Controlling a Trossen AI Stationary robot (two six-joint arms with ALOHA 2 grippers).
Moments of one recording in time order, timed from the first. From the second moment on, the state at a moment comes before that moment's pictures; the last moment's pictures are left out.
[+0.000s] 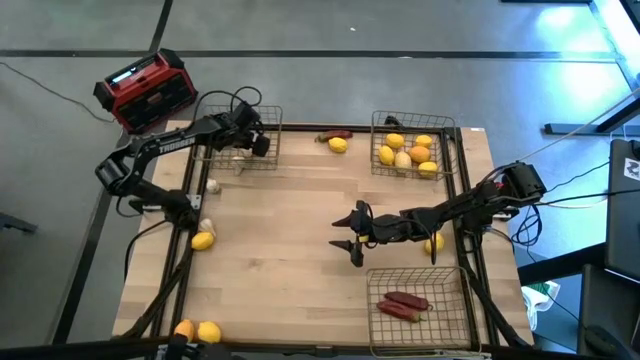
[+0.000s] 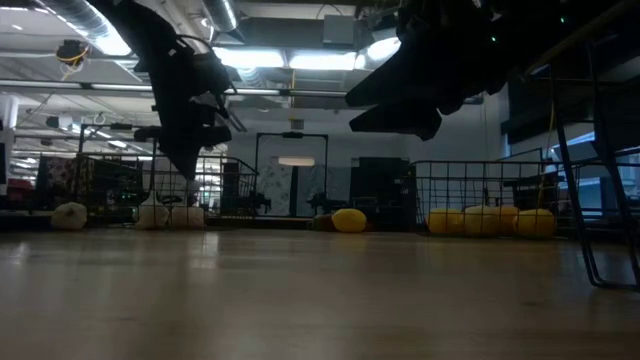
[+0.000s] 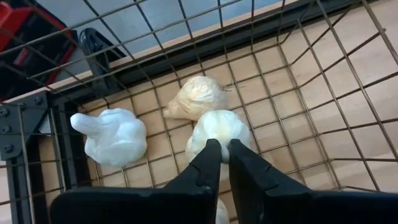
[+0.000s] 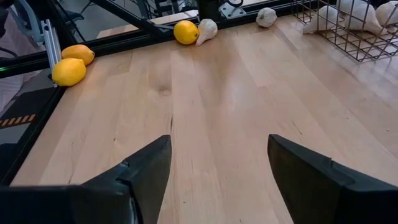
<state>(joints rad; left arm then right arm) 0.80 1.39 0.90 -0.63 -0.33 -0.37 0.27 1.59 0.71 0.50 0.28 0.31</state>
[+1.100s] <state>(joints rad) 0.51 1.06 0.90 -0.65 -0.21 -0.30 0.27 1.59 0.71 0.51 0.28 0.31</state>
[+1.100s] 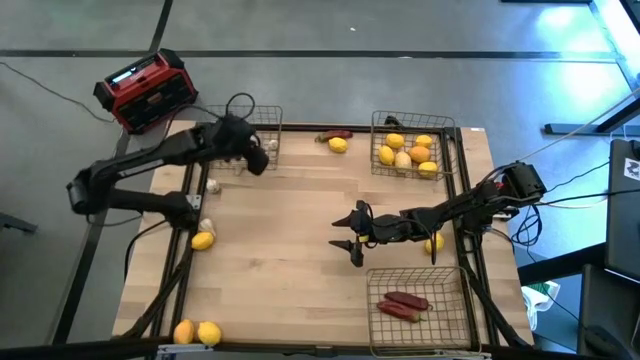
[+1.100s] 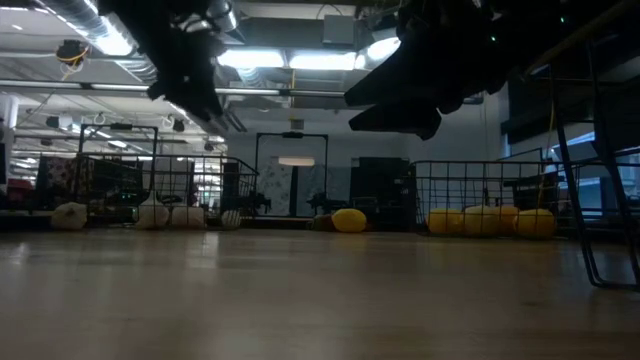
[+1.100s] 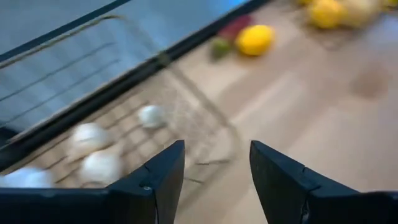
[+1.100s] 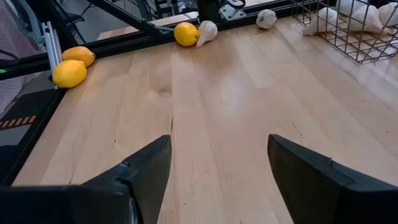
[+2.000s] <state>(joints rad) -0.03 1.10 0.77 -0.79 -0.13 -0.68 0.27 1.59 0.71 0.51 0.28 0.31</state>
